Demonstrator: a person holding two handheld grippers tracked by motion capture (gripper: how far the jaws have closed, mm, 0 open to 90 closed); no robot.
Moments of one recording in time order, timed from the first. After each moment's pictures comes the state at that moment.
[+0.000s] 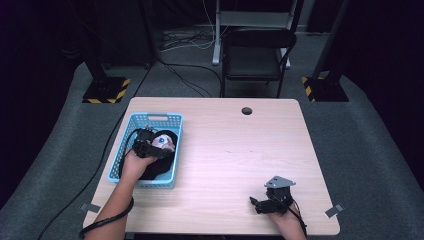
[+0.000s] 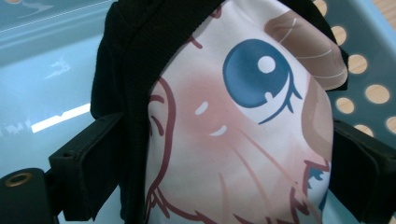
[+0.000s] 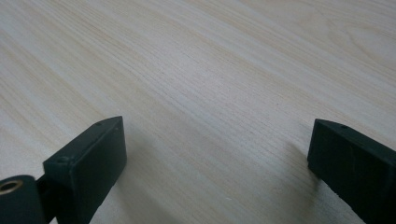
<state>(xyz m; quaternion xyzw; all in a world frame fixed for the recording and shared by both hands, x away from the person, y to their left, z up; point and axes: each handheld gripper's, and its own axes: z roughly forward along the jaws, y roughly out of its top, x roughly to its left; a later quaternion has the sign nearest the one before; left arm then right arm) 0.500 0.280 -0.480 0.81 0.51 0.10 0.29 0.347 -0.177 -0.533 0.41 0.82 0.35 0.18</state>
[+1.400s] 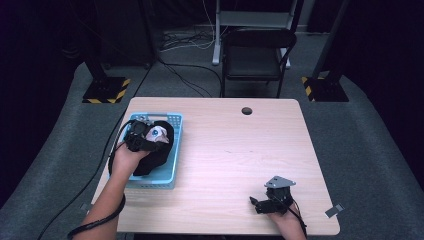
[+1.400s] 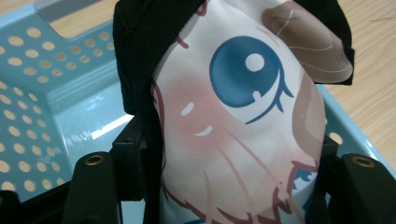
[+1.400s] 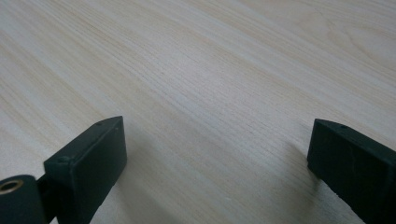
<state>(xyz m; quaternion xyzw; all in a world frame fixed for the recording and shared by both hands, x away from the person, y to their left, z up) 0.480 0.281 -0.418 0.83 0.47 0.16 0.27 0.347 -0.177 -0.533 0.41 0.82 0.35 0.18</state>
